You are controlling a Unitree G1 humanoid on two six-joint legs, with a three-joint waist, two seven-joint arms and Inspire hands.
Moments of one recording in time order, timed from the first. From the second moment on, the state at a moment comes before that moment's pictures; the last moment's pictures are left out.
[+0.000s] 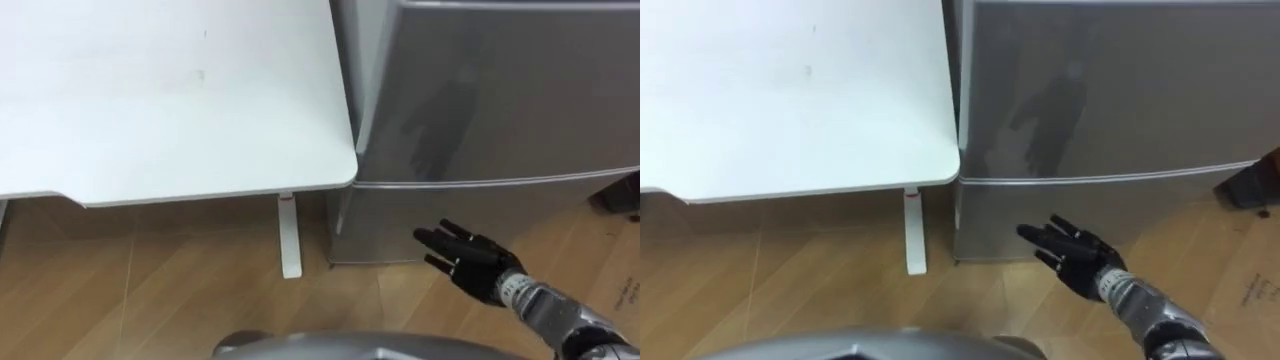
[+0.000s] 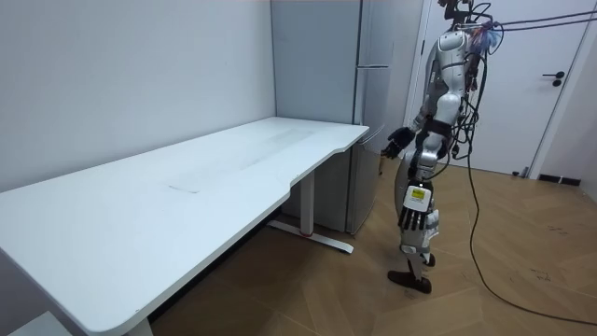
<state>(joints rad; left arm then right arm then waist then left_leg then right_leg) 0.29 0.27 0.03 1.07 -0.08 0.19 -0.05 -0.05 -0.38 0.04 1.19 0.73 0.18 0.46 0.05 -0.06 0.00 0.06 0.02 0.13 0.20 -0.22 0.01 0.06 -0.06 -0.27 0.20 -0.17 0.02</state>
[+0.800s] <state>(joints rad) 0.27 0.22 0.10 1.12 0.07 0.20 -0.03 0.07 -0.31 0.01 1.34 0.12 0.17 0.19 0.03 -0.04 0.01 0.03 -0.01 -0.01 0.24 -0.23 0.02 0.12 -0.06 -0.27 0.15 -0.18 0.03</state>
